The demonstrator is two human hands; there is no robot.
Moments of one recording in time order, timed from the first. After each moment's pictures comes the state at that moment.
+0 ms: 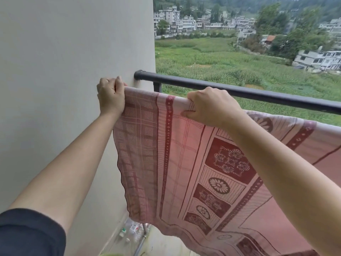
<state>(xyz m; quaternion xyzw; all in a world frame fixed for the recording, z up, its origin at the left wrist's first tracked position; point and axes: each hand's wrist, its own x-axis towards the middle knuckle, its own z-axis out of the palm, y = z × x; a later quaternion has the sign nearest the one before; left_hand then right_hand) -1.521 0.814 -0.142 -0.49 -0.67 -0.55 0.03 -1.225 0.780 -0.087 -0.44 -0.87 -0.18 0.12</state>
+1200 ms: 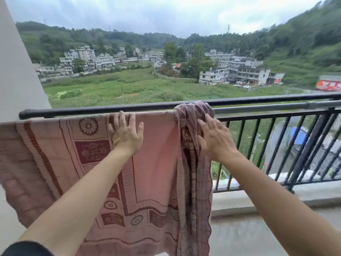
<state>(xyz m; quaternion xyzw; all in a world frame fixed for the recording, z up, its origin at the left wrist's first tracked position) -1.047 0.622 -0.140 -0.73 -0.62 -0.29 0.07 -0.778 0.511 -0.146 -0.72 -0.65 -0.17 0.18</state>
